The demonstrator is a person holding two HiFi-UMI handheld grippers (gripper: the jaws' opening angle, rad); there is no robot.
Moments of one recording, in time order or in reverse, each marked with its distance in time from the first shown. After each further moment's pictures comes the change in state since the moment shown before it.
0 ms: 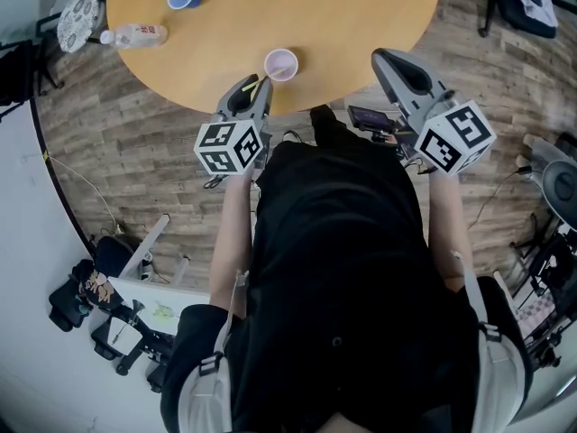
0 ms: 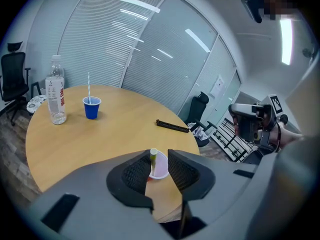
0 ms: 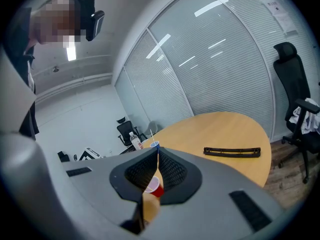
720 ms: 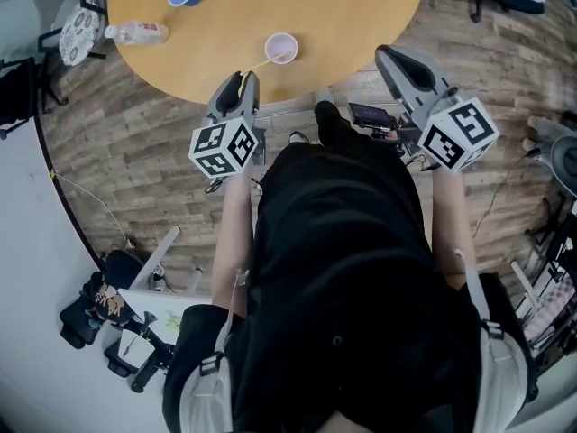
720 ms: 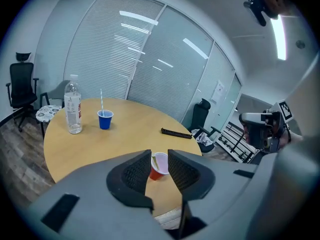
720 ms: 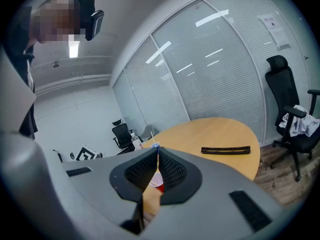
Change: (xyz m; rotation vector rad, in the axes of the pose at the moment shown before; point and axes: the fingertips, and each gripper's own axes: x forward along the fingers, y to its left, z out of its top) left arm -0.054 0.004 0.005 0.034 -0.115 0.061; right arm -0.049 0.042 -0.014 -0.030 -0.066 -0.073
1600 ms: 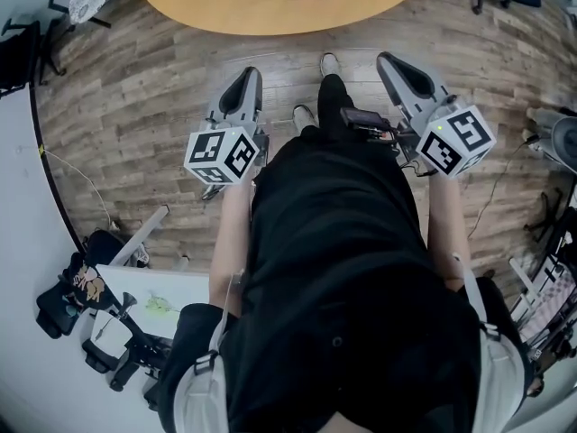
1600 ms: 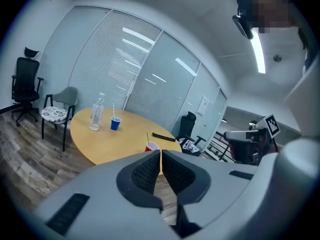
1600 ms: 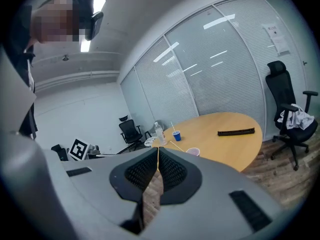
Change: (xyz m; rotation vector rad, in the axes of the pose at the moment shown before) left arm -0.205 -0.011 -0.069 -0.007 -0.160 -0.113; right arm -0.080 0.180 -0.102 -0.031 0.010 0.004
